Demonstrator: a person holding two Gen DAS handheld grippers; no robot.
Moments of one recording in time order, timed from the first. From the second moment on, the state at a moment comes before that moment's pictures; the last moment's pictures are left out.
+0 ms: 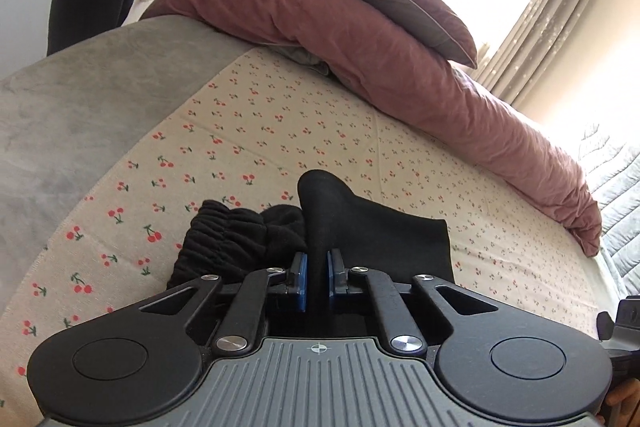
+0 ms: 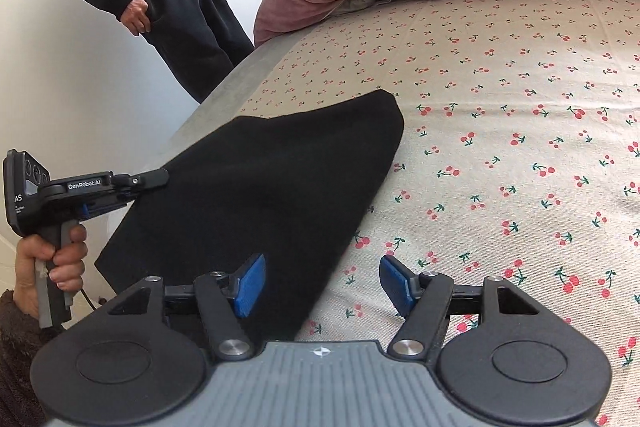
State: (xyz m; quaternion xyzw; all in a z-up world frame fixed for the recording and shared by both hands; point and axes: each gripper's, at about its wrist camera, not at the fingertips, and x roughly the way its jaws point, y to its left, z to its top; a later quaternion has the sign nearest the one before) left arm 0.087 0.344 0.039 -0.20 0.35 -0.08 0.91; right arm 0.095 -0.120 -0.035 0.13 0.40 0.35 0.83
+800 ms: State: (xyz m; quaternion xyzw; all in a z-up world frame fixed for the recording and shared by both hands) left arm 0.101 0.332 0.028 -0.16 0.39 -0.12 0.90; right arm 0.099 -0.103 -0.051 0.13 0.43 0.36 0.82
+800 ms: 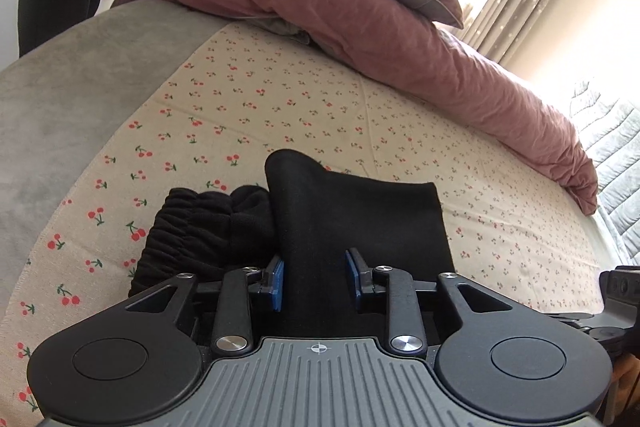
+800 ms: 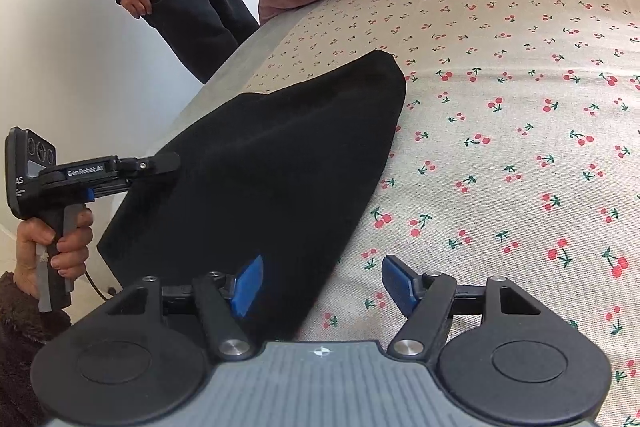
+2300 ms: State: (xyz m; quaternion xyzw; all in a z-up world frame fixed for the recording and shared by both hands) left arm 0.111 0.386 0.016 -0.12 0.38 -0.02 0.91; right arm 0.102 -0.098 -0.068 0.16 0.44 0.37 0.80
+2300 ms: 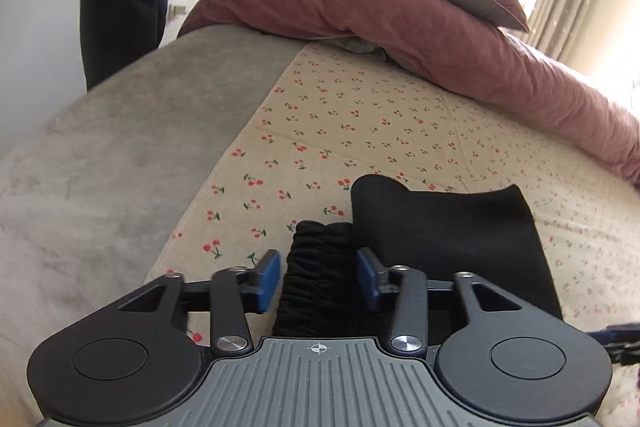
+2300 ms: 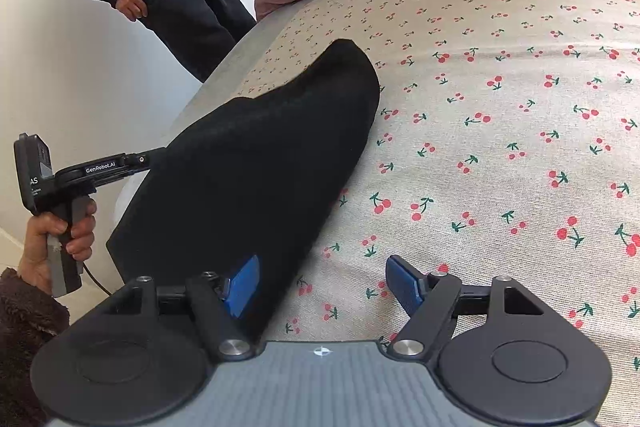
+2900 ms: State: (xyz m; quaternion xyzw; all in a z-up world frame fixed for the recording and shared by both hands) left arm 0.129 0.449 -0.031 -0.40 0.40 -0.17 0.80; right arm 0.124 -0.083 -0.084 0.25 0.45 0.39 0.77
